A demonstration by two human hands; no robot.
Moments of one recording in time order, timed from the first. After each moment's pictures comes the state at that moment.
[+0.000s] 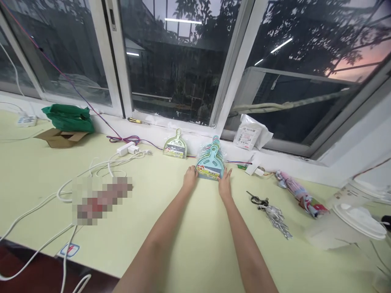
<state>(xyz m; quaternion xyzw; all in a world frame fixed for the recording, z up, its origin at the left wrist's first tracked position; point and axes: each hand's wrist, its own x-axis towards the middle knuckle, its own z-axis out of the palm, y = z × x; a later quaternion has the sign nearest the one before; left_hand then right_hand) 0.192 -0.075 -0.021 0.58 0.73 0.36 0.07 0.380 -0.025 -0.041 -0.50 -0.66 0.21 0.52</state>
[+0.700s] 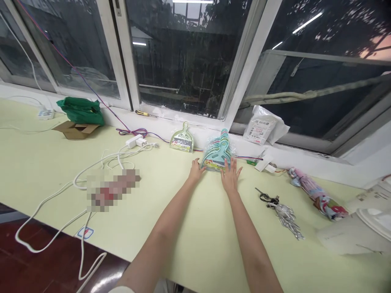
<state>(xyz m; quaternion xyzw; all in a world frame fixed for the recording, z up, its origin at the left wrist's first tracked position) 0.178 -0.055 -0.048 0.53 0.64 0.51 0.19 0.377 -0.029 -0.034 -0.52 -0.78 -0.12 0.33</state>
